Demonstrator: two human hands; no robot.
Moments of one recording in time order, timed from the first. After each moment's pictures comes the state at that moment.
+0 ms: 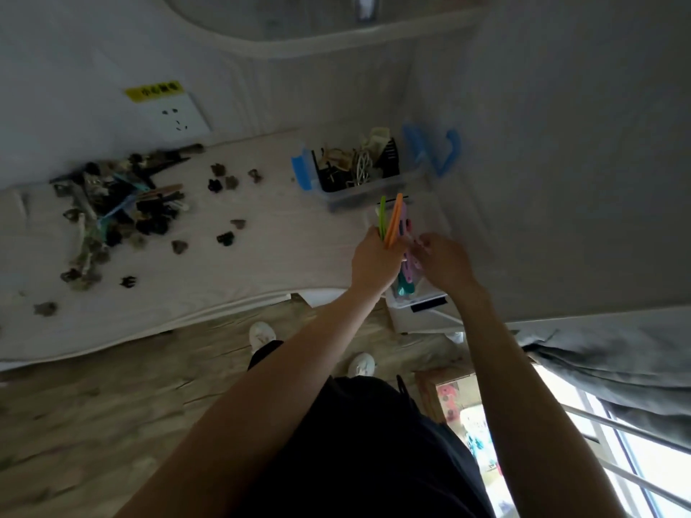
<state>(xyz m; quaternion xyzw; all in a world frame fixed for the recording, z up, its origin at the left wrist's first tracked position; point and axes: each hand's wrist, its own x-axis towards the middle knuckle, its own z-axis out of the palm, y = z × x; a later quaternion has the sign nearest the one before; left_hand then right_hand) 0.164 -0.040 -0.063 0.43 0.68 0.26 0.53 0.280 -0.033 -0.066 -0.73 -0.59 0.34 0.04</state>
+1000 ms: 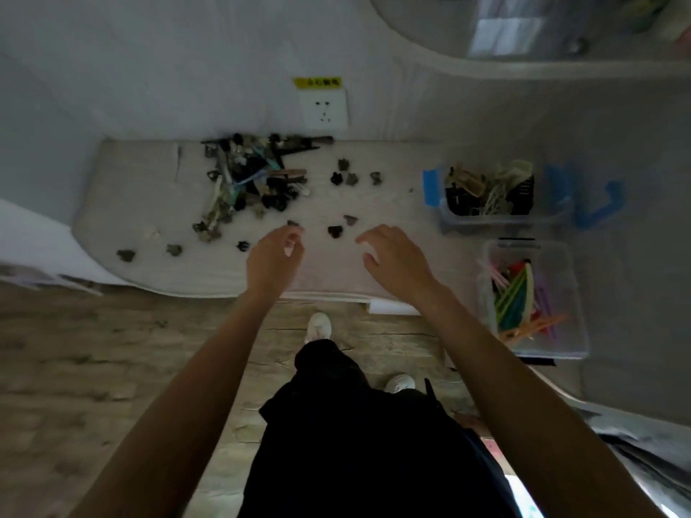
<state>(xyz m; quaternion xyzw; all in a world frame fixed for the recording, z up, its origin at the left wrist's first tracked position) -0.116 -0.083 -0.087 0.48 0.82 0.21 0.20 0.083 -0.018 -0.072 -0.44 -0.84 0.31 0.08</state>
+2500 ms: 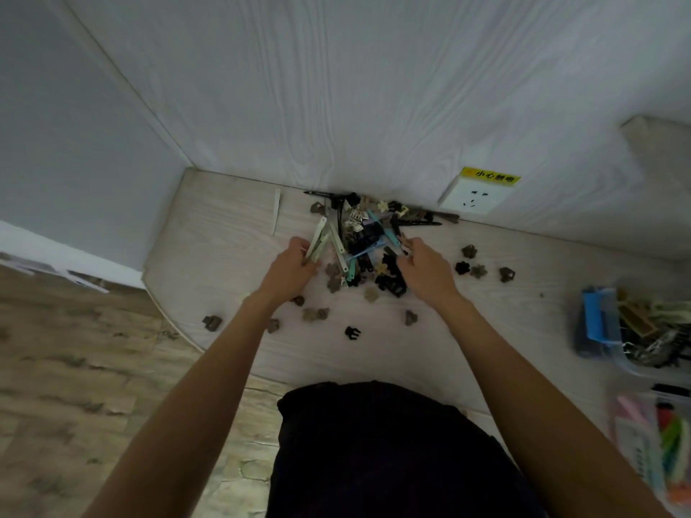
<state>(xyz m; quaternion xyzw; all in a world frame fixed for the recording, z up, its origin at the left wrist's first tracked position) -0.360 -0.016 -0.116 0.40 0.80 0.20 0.40 -0.150 0.084 -0.108 -0.54 -0.79 0.30 -0.01</state>
